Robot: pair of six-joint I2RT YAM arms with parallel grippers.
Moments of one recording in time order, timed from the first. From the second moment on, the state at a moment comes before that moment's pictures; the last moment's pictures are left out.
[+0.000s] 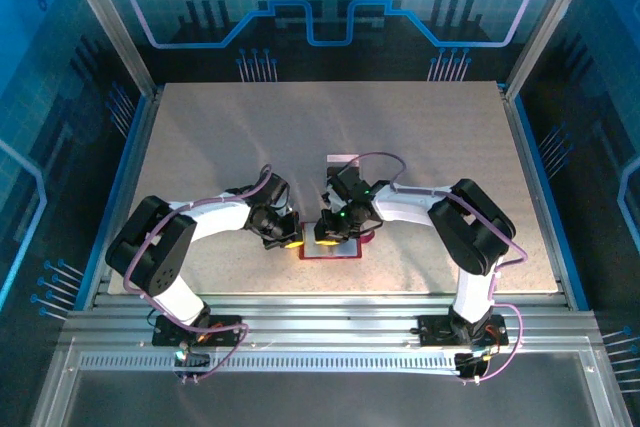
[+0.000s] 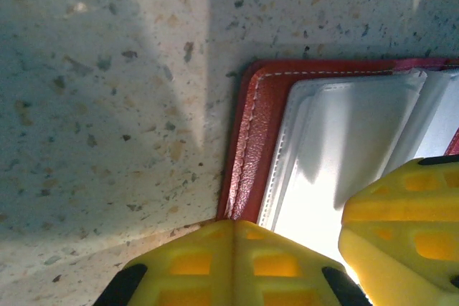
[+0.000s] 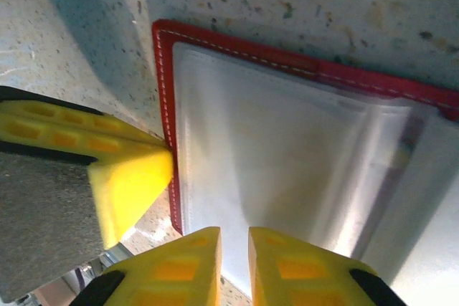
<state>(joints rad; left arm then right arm) -0.48 1.63 0.77 -0.39 0.48 -0.77 0.73 1.84 1.04 -0.38 -0.53 0.74</state>
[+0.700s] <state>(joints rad) -0.48 1.61 0.77 -0.40 0.48 -0.77 0.73 1.82 1.03 -0.42 -0.49 0.72</state>
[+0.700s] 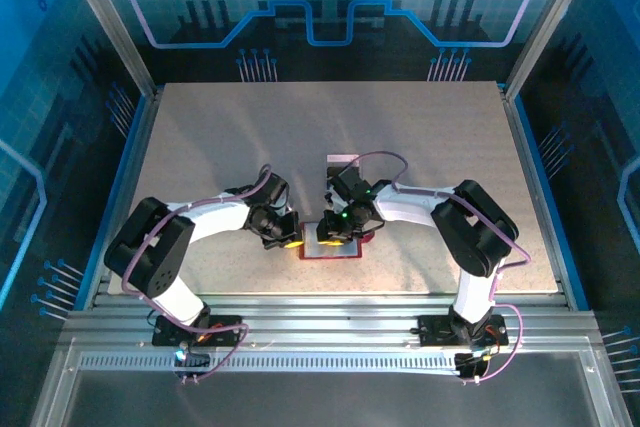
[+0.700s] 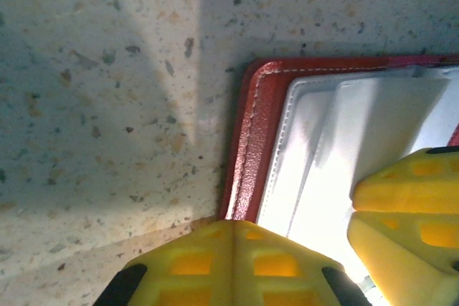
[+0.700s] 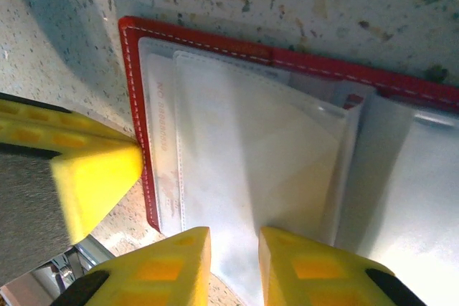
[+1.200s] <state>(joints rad) -0.52 1.57 0.78 -0.37 0.48 -0.83 0.73 1.80 1.00 -0.40 -0.49 0.72</state>
